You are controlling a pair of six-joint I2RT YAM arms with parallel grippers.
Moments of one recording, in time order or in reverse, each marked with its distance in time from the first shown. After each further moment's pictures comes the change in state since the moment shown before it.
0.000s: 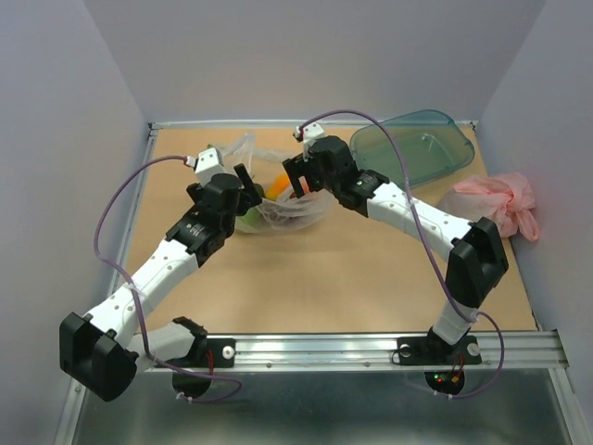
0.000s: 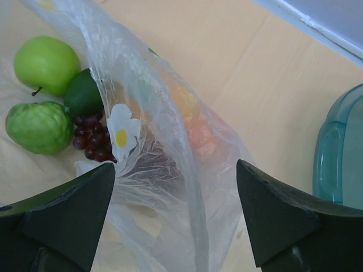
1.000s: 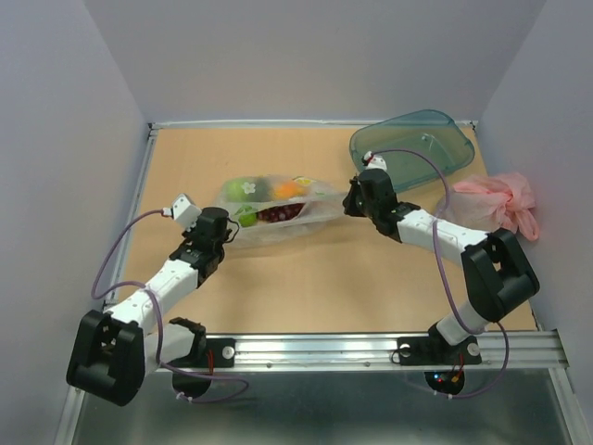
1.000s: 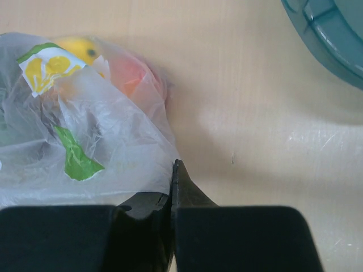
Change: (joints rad) left arm 0.164 0.005 -0.417 0.228 -0.076 -0.303; right arm -0.212 -0.161 -0.543 0.264 -0.033 0.478
